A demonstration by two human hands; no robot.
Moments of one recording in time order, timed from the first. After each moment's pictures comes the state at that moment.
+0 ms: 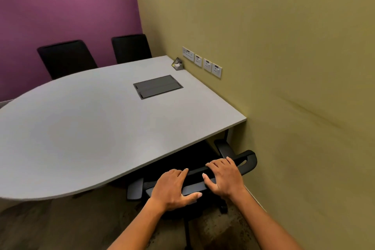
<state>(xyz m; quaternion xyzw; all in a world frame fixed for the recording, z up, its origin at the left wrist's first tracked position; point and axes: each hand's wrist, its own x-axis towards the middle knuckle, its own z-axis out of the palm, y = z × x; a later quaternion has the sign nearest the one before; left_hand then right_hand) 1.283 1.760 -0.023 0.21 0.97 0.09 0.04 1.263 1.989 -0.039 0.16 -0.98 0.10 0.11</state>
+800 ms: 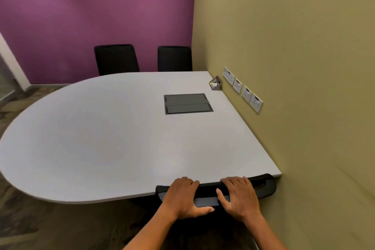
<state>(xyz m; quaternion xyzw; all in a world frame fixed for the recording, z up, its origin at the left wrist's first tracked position) 1.115 1.821 -0.028 0.08 0.99 0.09 0.04 1.052 2.043 -0.058 0.26 -0.95 0.10 0.14</state>
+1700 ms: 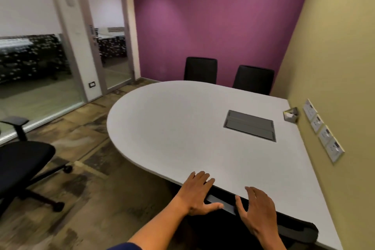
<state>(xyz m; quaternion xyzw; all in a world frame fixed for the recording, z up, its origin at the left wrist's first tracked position) 1.108 1.863 -0.005 -0.10 0.99 0.10 0.01 0.973 2.058 -0.036 0.34 -0.93 0.15 0.08</state>
